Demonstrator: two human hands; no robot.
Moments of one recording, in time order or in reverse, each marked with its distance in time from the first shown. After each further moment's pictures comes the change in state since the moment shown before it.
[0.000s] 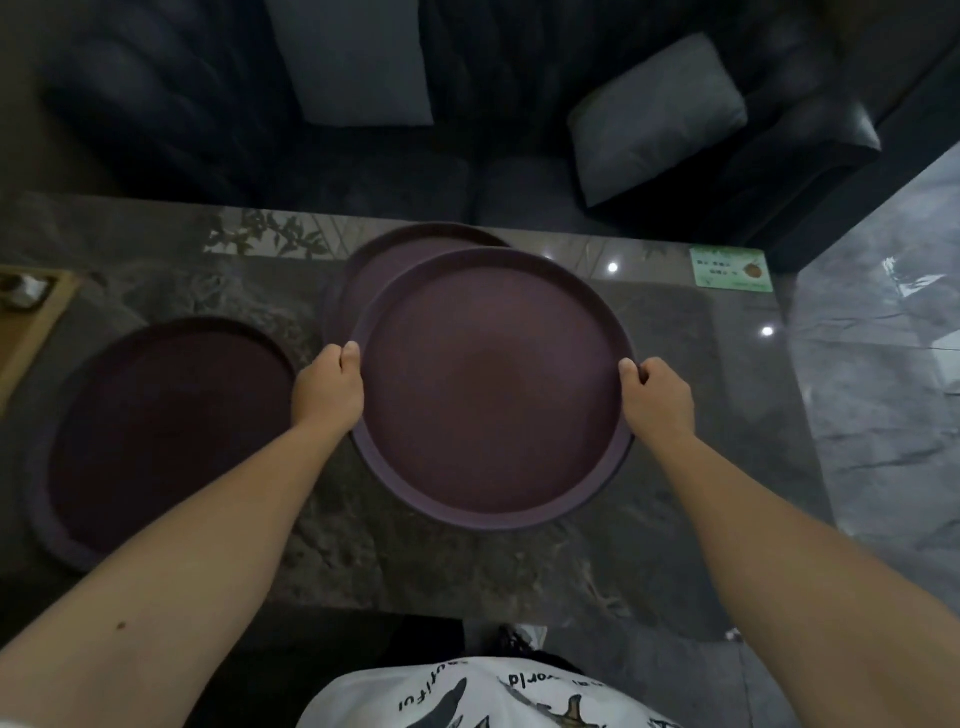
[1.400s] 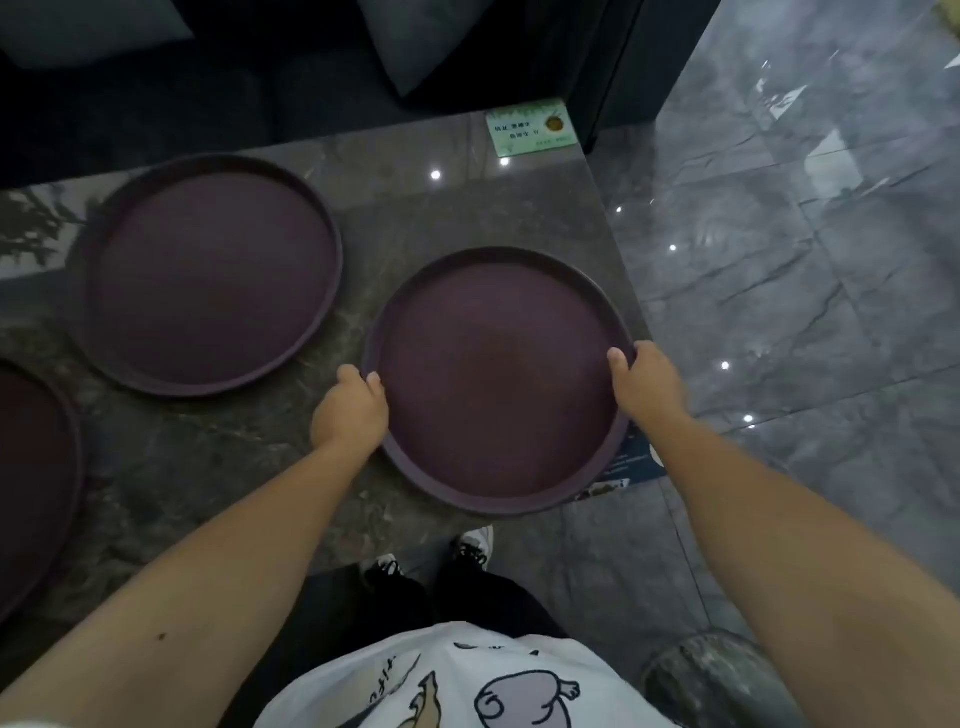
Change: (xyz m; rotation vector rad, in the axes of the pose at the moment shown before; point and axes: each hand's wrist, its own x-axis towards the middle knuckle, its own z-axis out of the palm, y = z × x) left_hand -0.159 0.129 0.162 0.320 -0.382 0.116; right_hand -0.040 0.229 -0.092 -0.149 -0.081 0.332
